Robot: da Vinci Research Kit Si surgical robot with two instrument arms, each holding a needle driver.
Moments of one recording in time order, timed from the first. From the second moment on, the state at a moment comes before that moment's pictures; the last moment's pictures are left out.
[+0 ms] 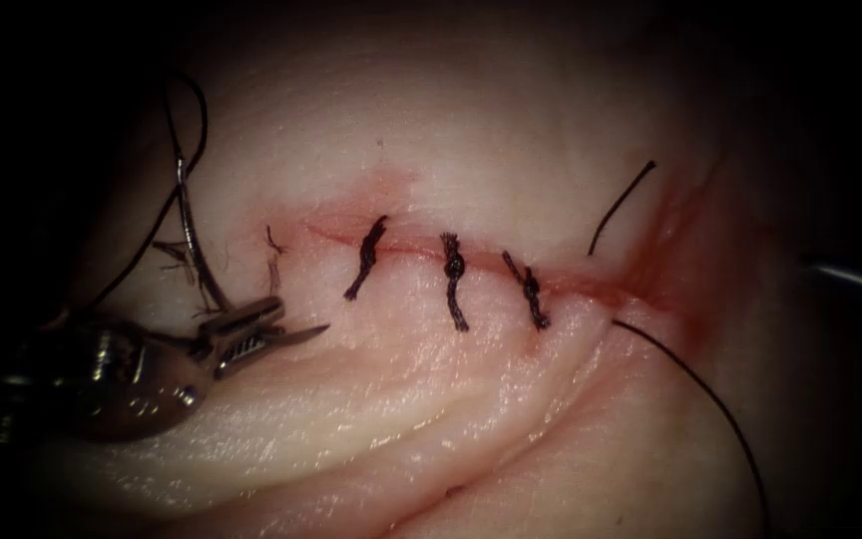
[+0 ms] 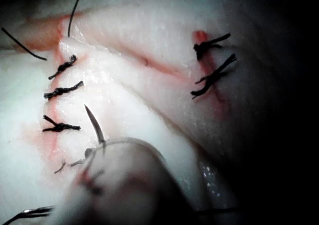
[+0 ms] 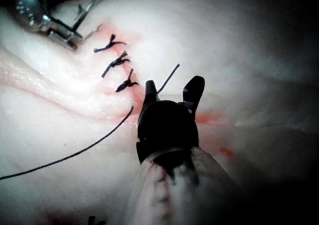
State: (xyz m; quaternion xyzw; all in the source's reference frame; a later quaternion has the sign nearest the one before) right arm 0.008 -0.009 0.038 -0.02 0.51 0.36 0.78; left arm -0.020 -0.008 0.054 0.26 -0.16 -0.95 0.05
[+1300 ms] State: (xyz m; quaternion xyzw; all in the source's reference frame) right arm 0.016 -0.008 0.047 0.12 0.56 0.40 0.72; left arm -0.021 -0.008 0.052 0.20 -0.21 -0.95 0.12
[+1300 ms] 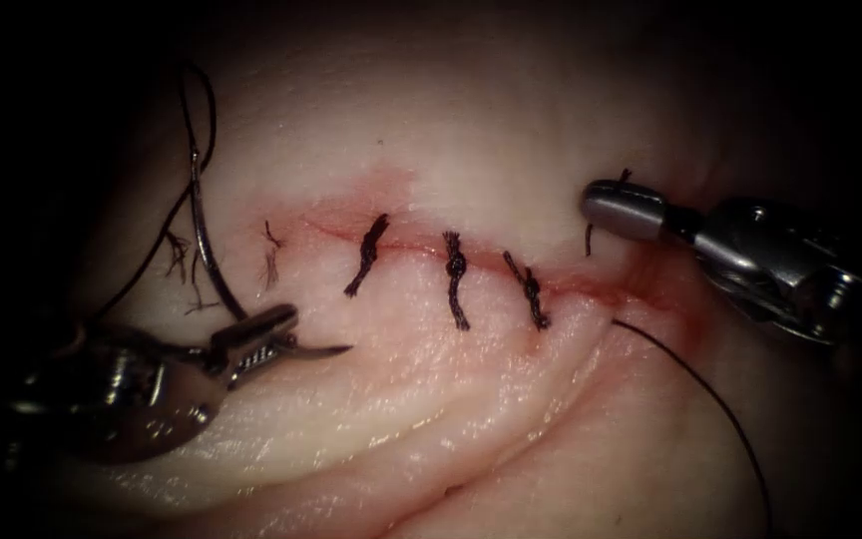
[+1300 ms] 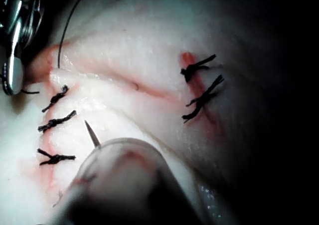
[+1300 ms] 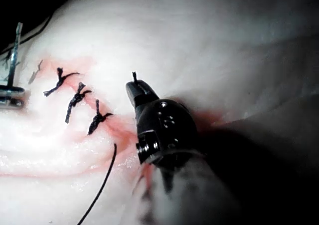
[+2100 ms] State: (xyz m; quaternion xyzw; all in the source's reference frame) right arm 0.016 -0.004 0.044 0.11 0.57 0.40 0.71; left arm -0.021 -0.009 0.052 0.17 -0.20 -0.96 0.14
